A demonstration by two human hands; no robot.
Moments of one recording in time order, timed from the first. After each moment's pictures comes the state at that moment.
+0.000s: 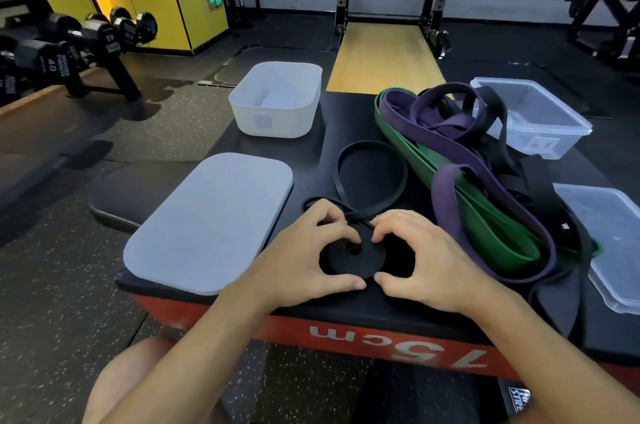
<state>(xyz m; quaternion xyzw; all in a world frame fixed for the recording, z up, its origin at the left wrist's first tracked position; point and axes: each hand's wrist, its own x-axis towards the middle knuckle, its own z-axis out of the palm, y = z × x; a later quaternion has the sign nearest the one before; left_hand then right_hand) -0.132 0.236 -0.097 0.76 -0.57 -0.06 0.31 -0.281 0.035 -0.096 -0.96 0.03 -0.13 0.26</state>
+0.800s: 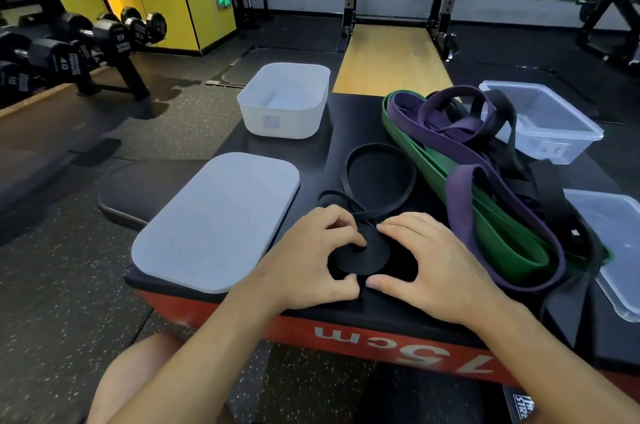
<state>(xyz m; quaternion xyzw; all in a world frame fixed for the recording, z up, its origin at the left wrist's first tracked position) -0.134 0.236 -0.095 0.76 -0.58 -0.03 0.29 -0.283 0.044 -0.095 -0.98 0.06 -0.15 0.14</state>
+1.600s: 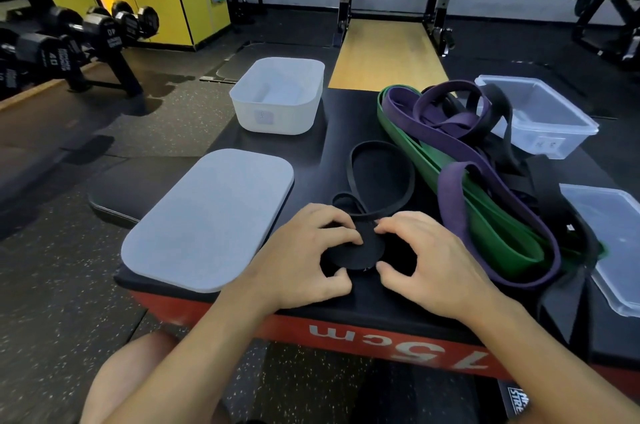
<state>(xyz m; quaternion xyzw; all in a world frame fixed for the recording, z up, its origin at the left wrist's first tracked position) -0.133 0.236 -0.099 0.76 -0.58 0.00 0.29 -0.285 0.044 -0.099 -0.96 0.07 -0.18 0.19</state>
